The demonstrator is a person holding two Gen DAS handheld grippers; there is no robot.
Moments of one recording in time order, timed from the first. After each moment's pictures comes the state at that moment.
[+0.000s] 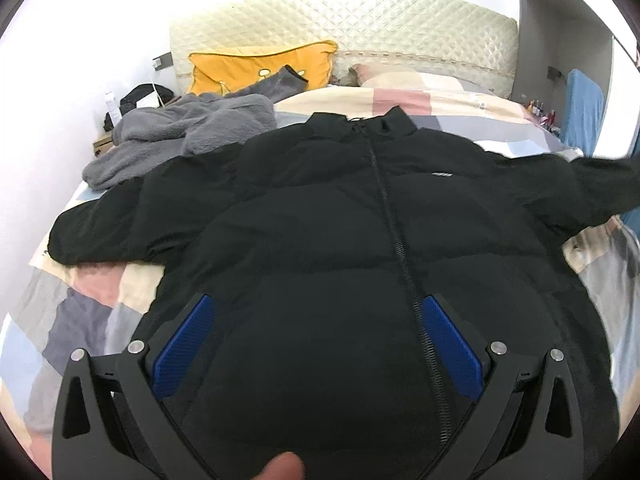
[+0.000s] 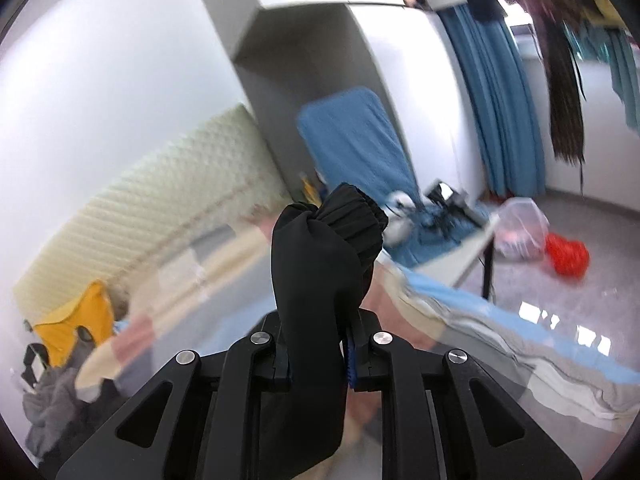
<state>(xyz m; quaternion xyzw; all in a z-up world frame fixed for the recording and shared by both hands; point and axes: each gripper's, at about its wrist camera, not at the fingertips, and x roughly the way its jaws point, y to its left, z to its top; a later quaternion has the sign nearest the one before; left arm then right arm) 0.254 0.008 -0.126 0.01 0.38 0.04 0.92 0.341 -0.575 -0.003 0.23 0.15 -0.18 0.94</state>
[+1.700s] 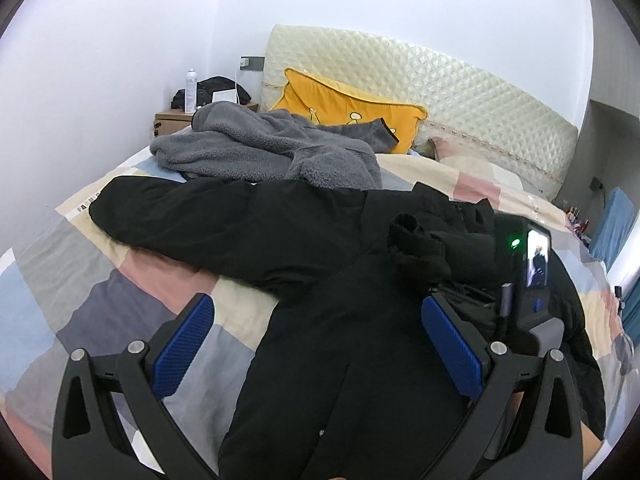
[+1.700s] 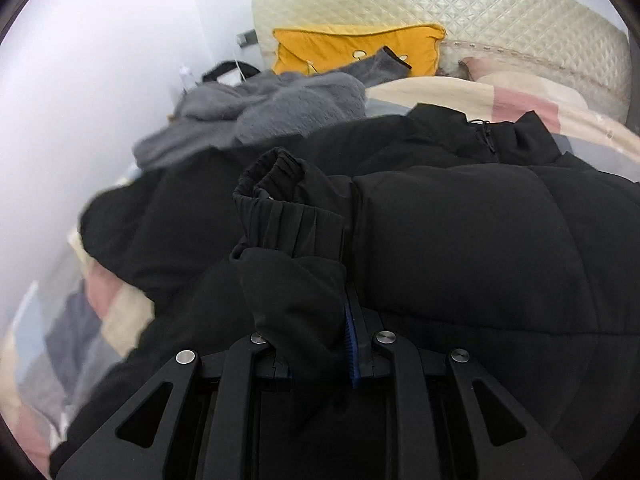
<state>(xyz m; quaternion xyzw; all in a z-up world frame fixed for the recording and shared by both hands) 0.231 0.164 -0.110 -0.12 0.29 0.12 0.94 0.408 0.033 -0.188 0.01 0.37 0.26 0.89</state>
